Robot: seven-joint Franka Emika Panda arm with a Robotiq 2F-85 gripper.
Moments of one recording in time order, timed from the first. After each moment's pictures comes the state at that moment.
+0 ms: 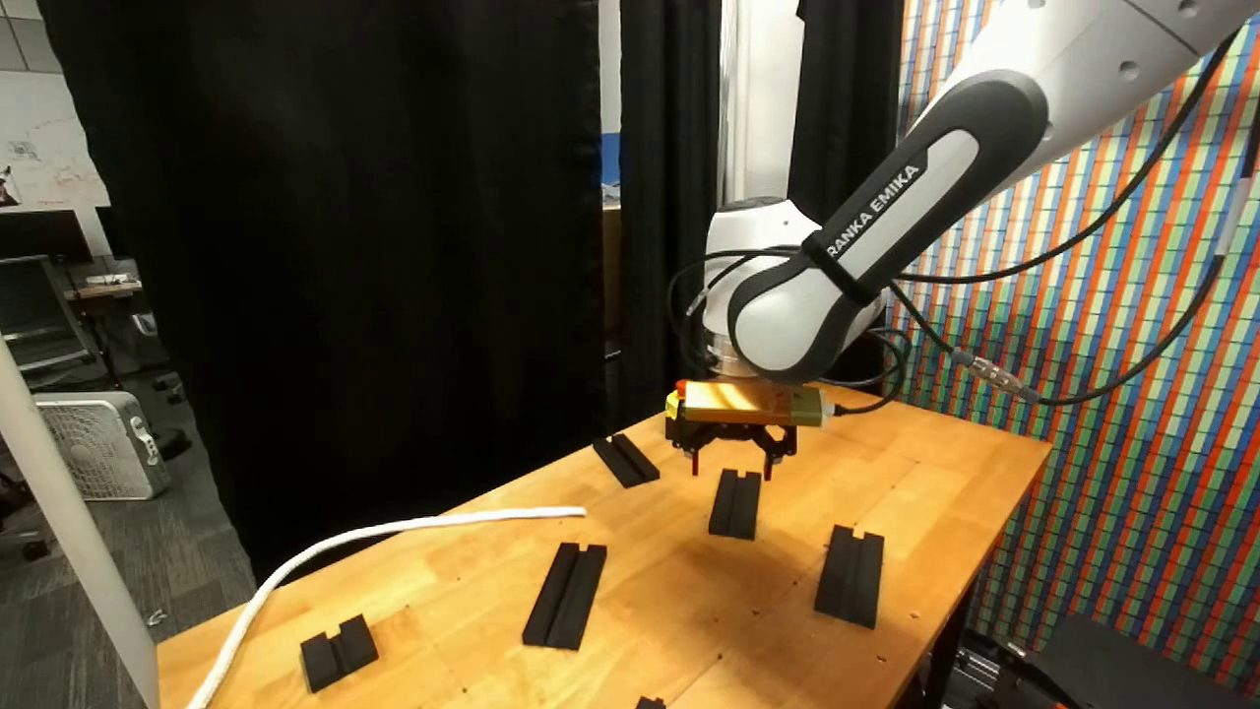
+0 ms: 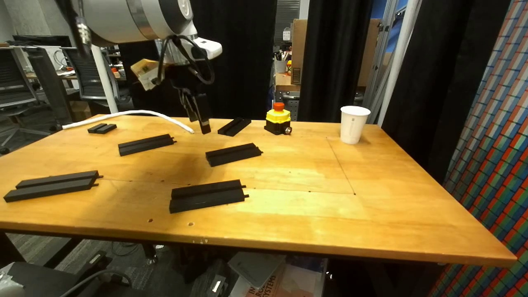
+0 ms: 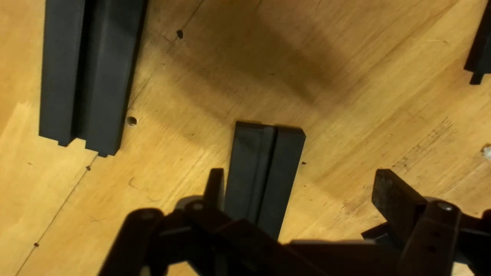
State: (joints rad) arm 0.01 0.02 0.14 -2.42 -0.18 2.55 1.02
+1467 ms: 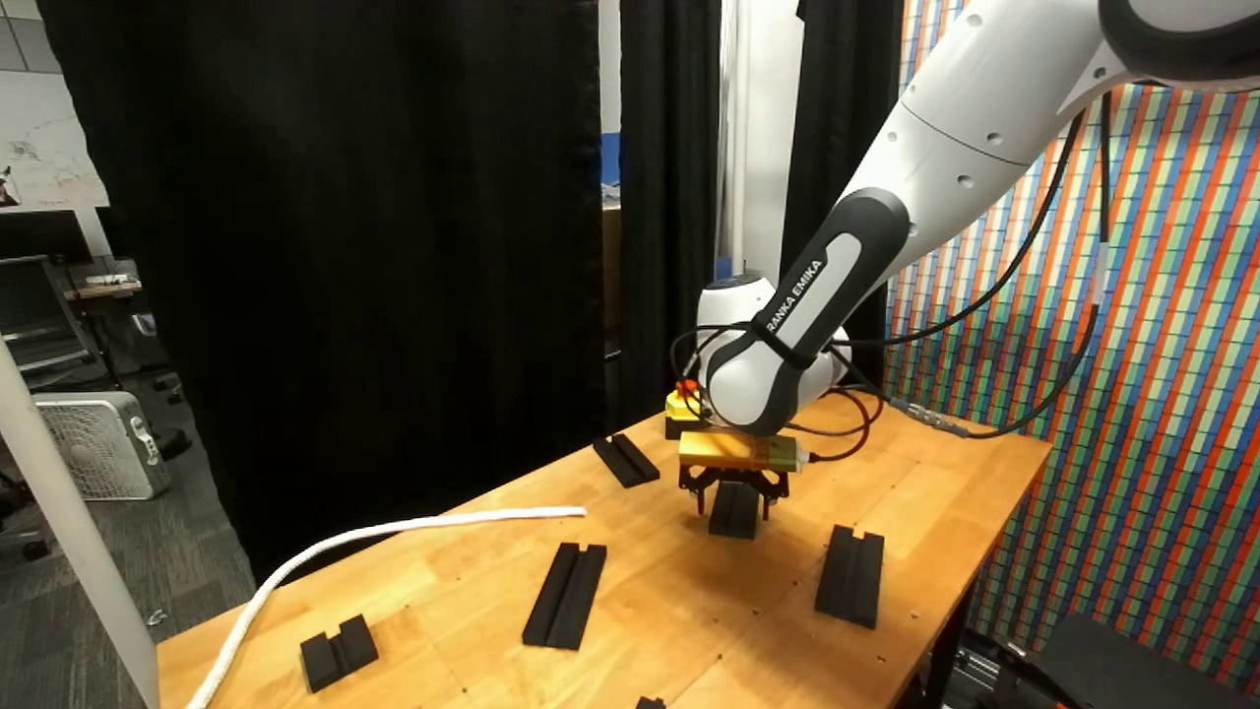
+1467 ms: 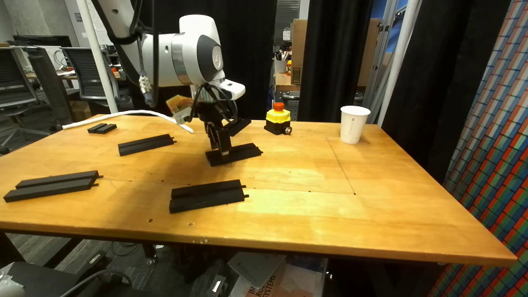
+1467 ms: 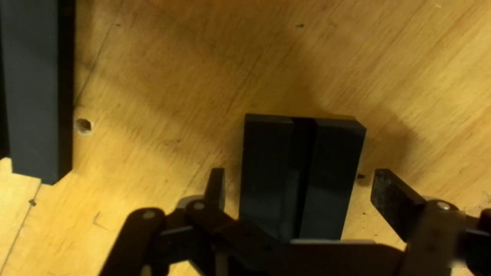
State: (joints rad) arm 0.09 0.31 -0.02 -2.28 -0.16 2.62 1.02
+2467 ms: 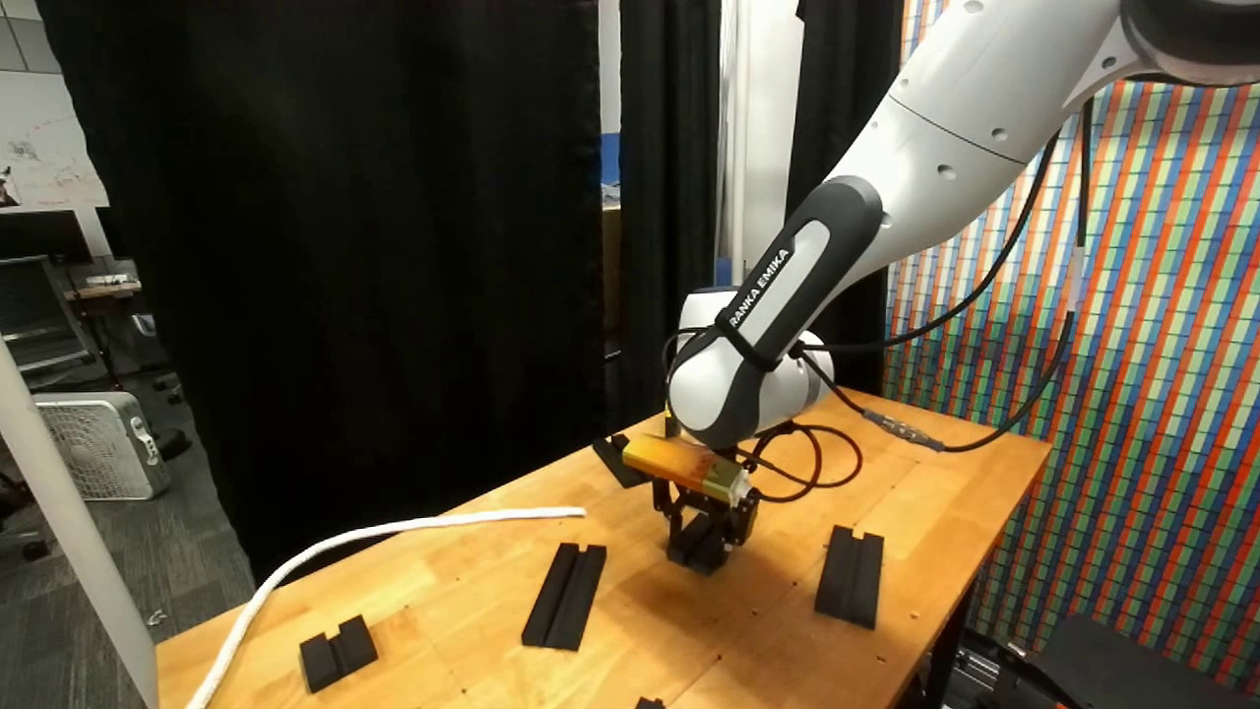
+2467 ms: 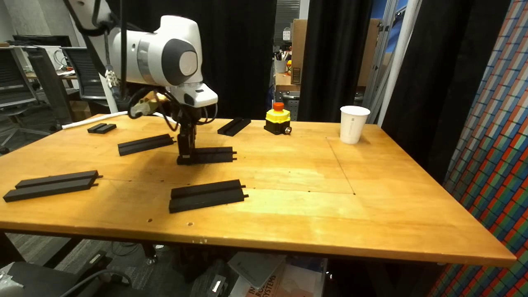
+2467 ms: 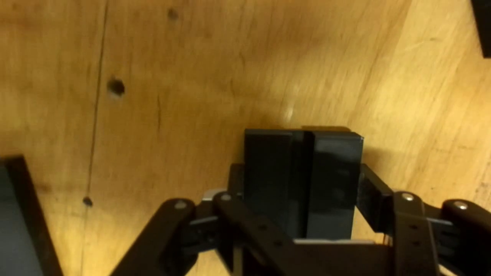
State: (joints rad) arm 0.19 0.29 0.01 -2.32 0.12 2.64 1.28
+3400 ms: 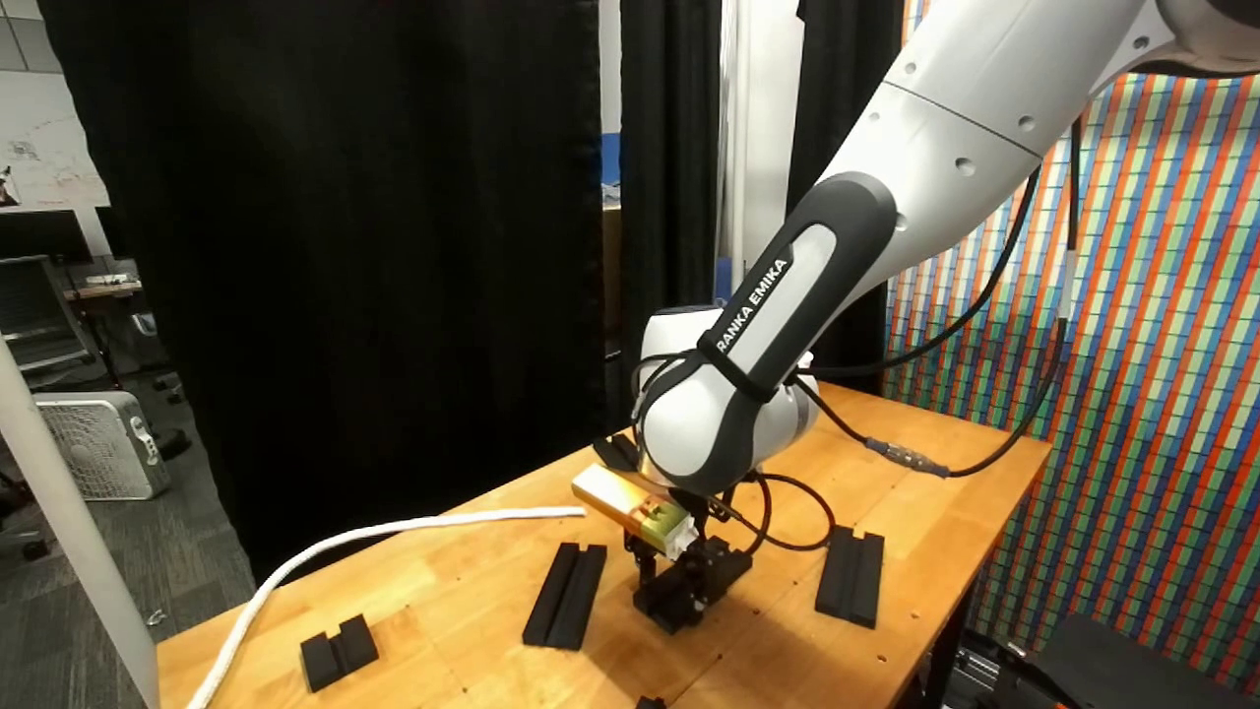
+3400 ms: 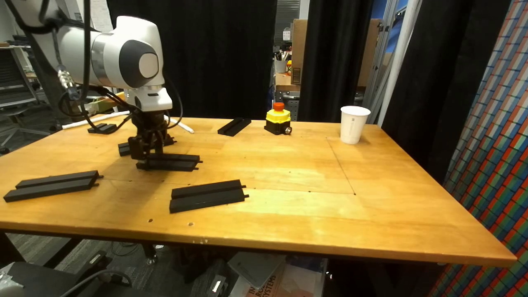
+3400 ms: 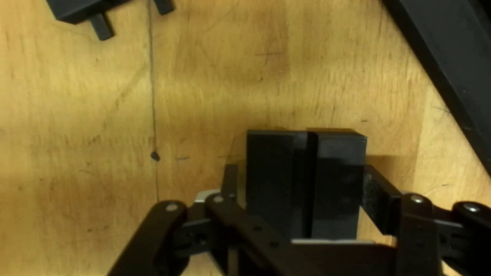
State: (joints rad) arm 0.28 0.26 0.10 -2.37 0.15 2.64 1.62
